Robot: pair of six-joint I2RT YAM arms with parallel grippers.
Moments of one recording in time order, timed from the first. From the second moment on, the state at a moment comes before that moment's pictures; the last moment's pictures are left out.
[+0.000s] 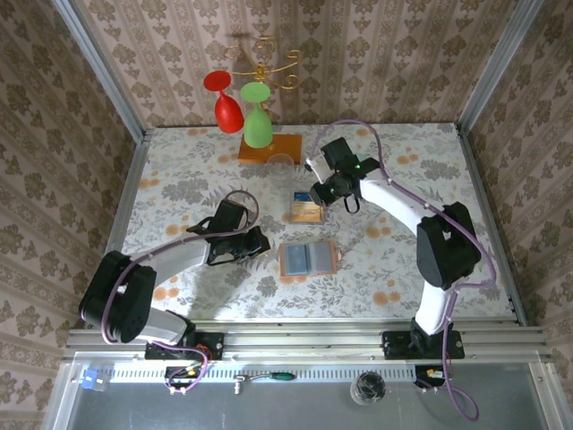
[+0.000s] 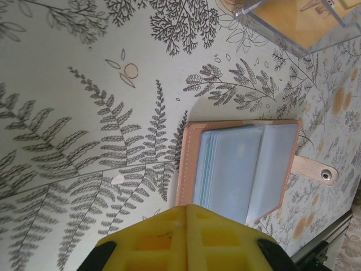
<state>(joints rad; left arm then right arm) -0.55 1.42 0.67 -0.21 0.44 -0.85 0.46 1.81 1.43 -0.62 -0.12 -0.07</state>
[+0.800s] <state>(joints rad) -0.65 1.53 0.67 -0.05 0.43 -0.89 0.63 1.51 0.99 -0.49 -0.20 0.58</state>
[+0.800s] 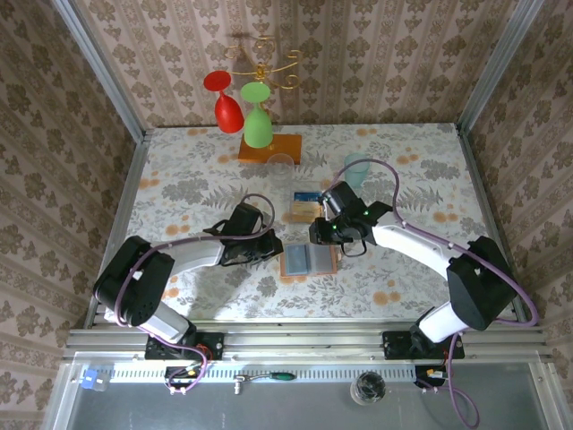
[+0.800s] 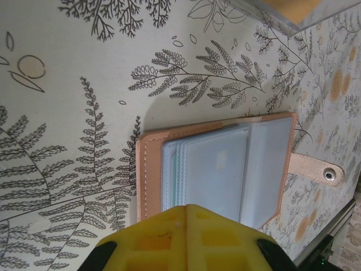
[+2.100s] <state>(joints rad) -0.73 1.53 0.64 -0.06 0.34 -0.93 0.71 1.68 0.95 -0.35 -0.32 0.72</state>
